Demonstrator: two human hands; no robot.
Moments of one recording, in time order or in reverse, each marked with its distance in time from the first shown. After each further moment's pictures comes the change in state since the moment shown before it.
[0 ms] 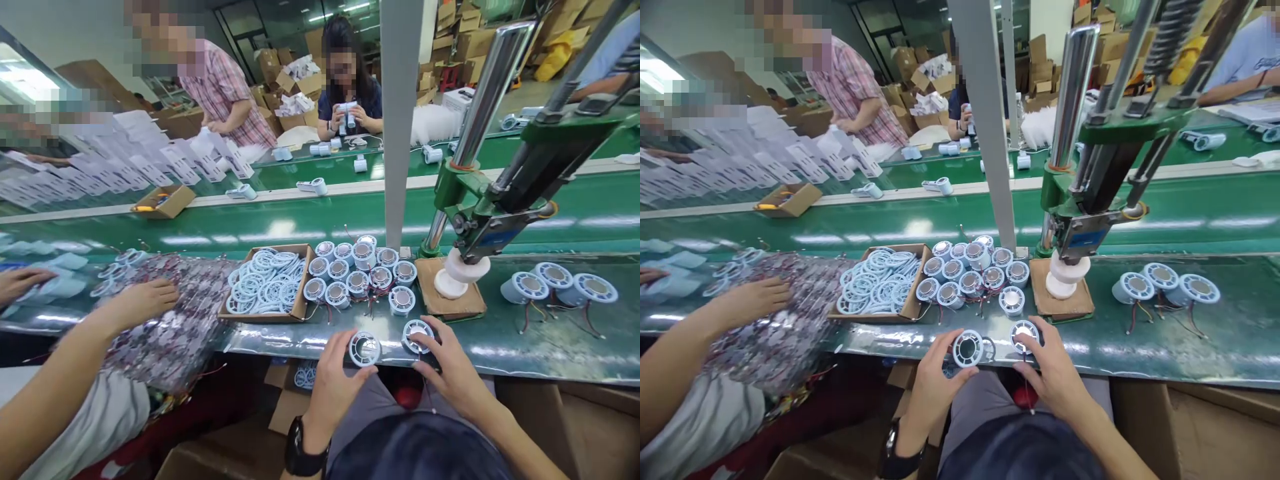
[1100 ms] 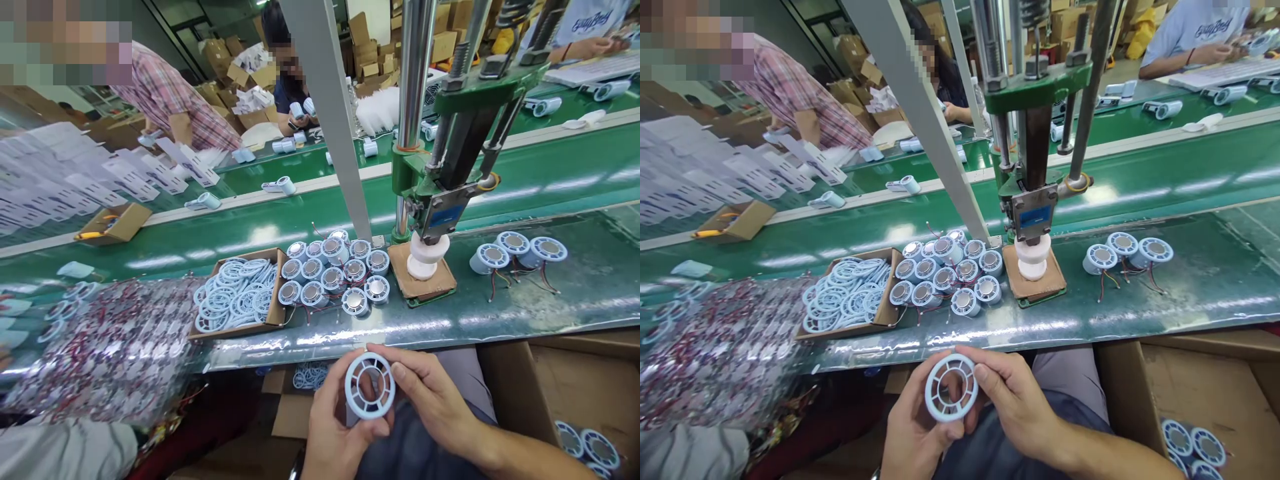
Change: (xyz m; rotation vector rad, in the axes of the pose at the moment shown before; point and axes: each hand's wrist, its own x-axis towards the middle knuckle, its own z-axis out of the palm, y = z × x) left_hand -0.038 0.078 -0.005 -0.669 -0.124 -0.276; right_hand 0.008 -0.094 -0.037 1.320 -0.214 0.431
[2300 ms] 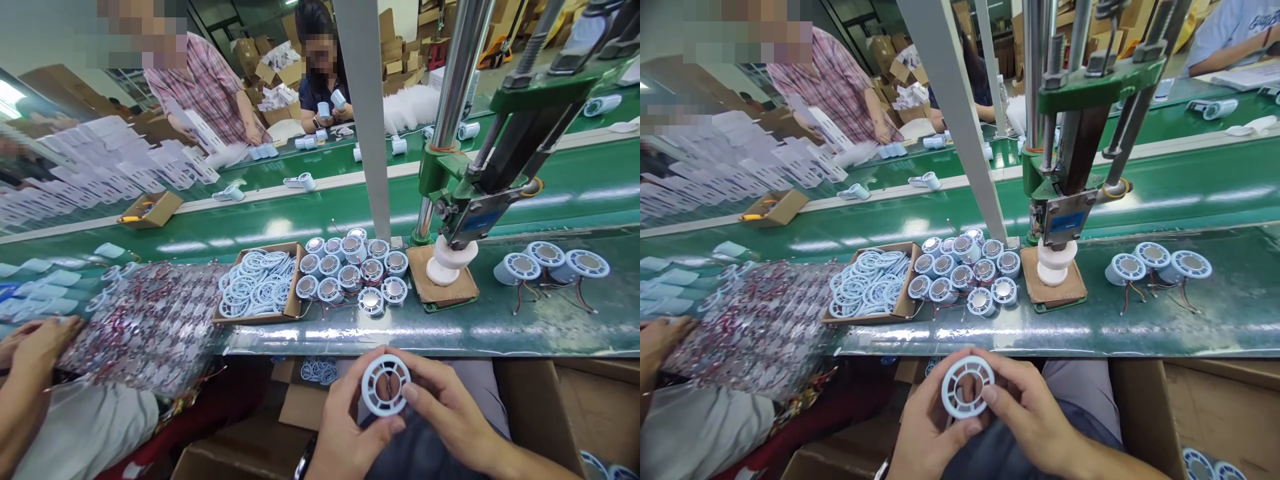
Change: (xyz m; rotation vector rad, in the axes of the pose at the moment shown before) left_hand -0.001 -0.009 -0.011 -0.051 -0.048 -0.063; right_hand 0.001 -0.004 -0.006 -0.169 -0.048 -0.068
